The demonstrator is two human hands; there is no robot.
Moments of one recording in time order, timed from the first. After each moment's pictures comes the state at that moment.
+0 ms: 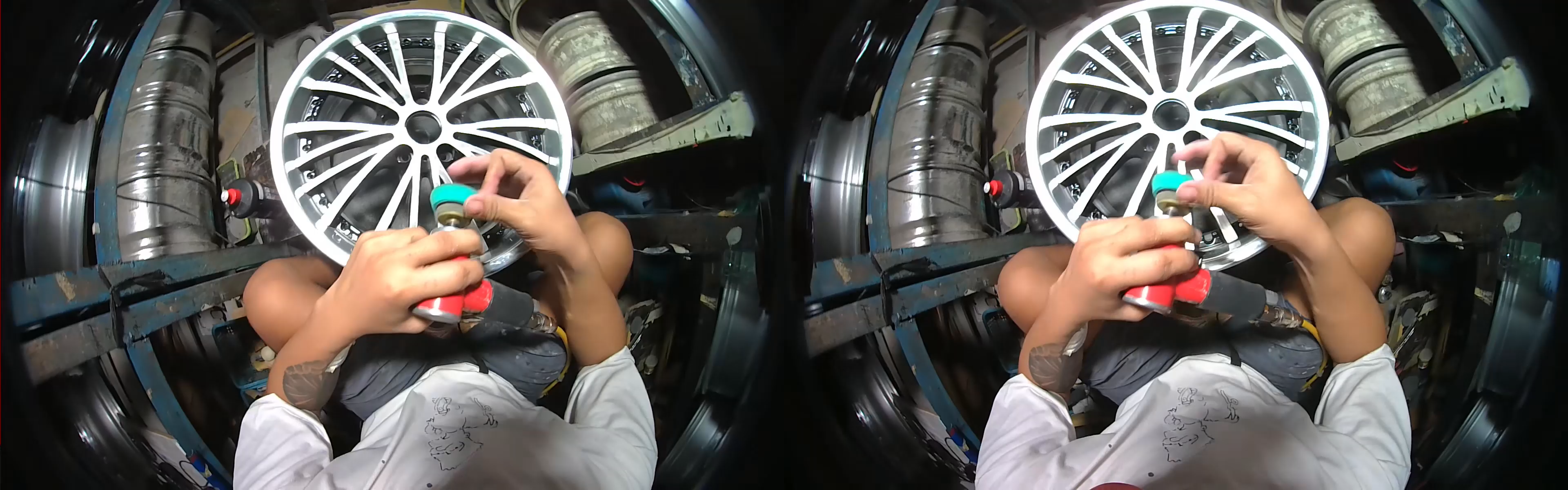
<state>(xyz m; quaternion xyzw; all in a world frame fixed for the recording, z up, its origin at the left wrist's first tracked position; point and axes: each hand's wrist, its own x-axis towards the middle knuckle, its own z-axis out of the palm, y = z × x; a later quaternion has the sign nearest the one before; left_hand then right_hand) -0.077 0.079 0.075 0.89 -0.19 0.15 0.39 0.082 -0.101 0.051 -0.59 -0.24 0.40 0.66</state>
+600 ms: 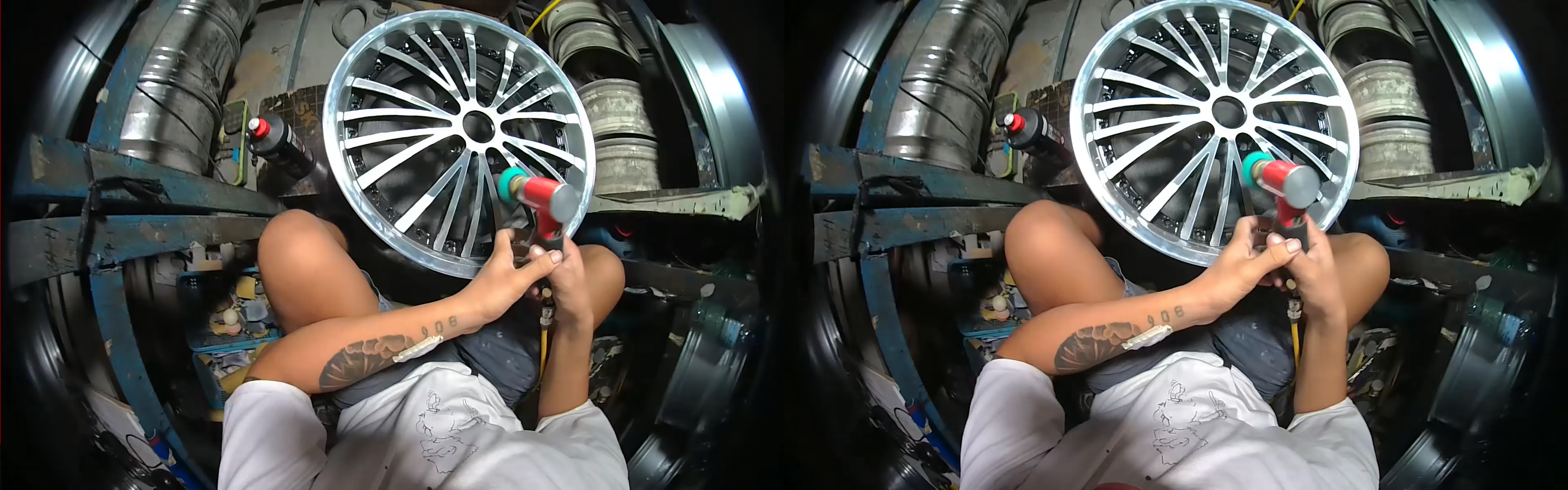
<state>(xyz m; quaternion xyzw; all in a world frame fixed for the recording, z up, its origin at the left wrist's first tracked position) -0.076 -0.021 0.006 0.39 0.18 -0.02 0.90 0.020 -0.143 0.040 -0.70 -0.10 0.40 0.59</state>
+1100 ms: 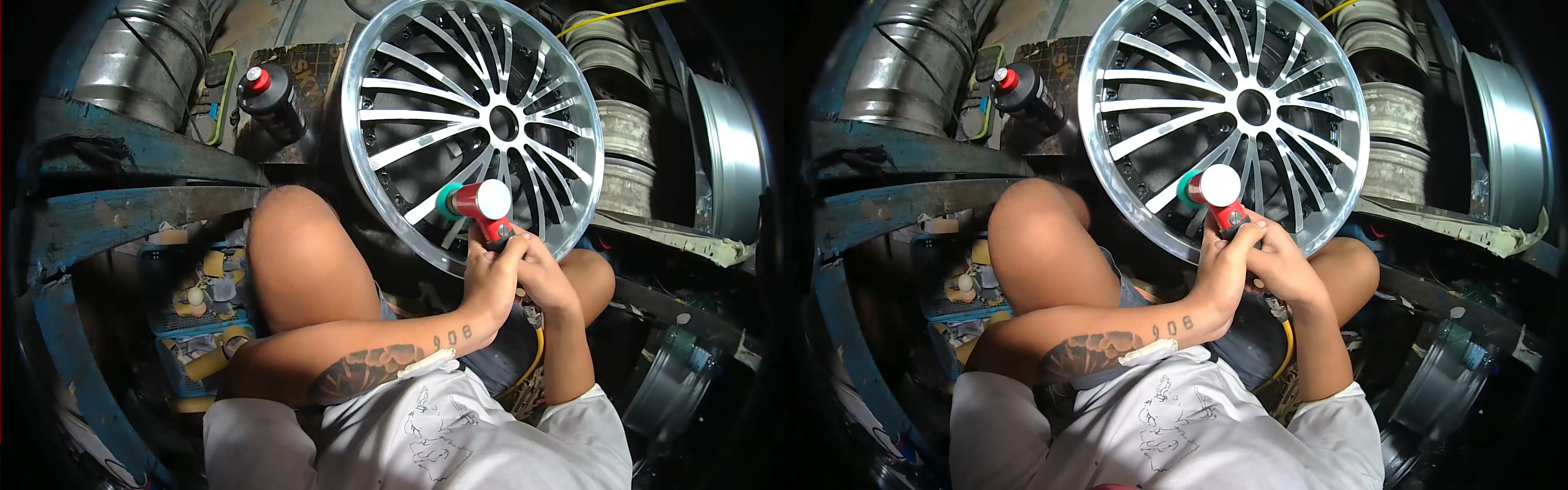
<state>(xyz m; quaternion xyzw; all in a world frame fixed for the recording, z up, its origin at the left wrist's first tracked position) -0.086 -0.003 0.011 0.18 0.39 0.10 0.90 0.018 -0.079 0.021 -0.68 -0.18 0.56 0.44</state>
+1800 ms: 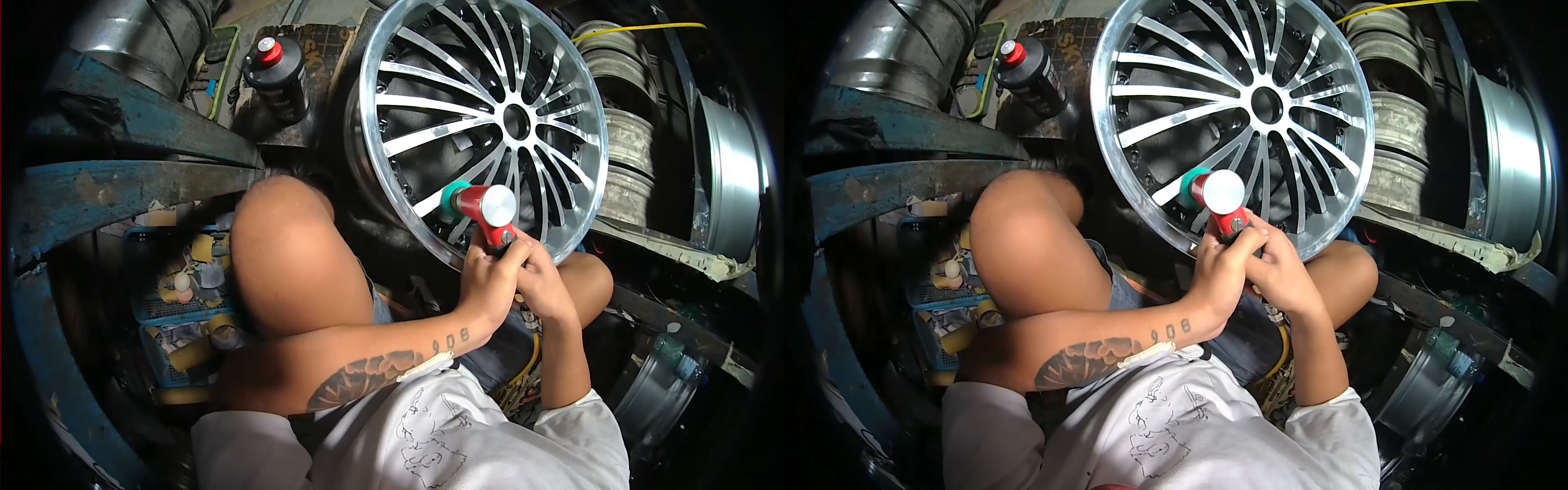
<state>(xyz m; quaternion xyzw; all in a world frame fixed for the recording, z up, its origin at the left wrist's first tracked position) -0.096 -0.004 -0.005 0.18 0.38 0.13 0.90 0.001 -0.068 0.026 -0.73 -0.23 0.51 0.38</state>
